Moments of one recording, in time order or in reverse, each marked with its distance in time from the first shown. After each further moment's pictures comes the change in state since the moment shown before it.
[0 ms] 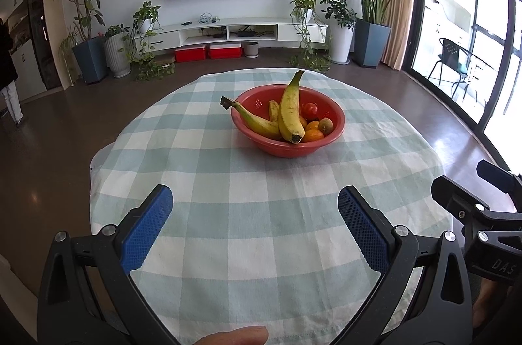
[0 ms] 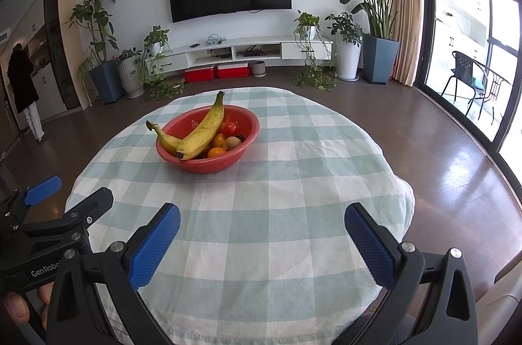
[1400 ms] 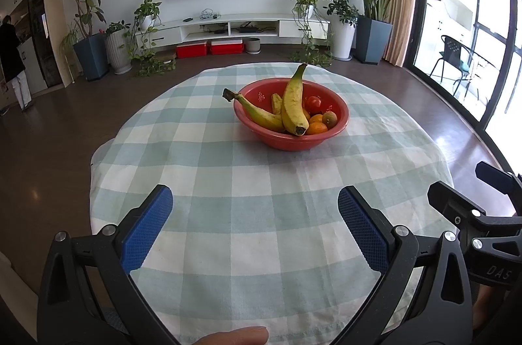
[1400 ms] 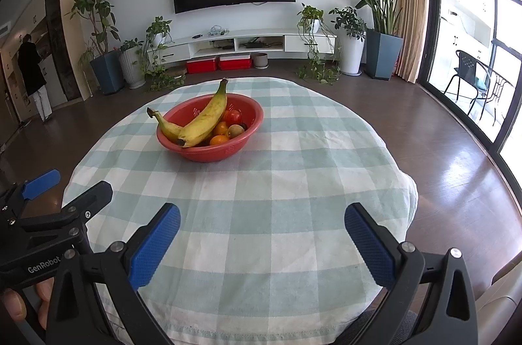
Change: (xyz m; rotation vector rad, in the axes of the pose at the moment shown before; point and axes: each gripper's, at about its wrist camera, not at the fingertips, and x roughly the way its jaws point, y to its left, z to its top) left arm 0.003 0.001 -0.006 -0.007 0.006 0.007; right arm -0.004 -0.001 -0.013 -0.009 0.017 0.003
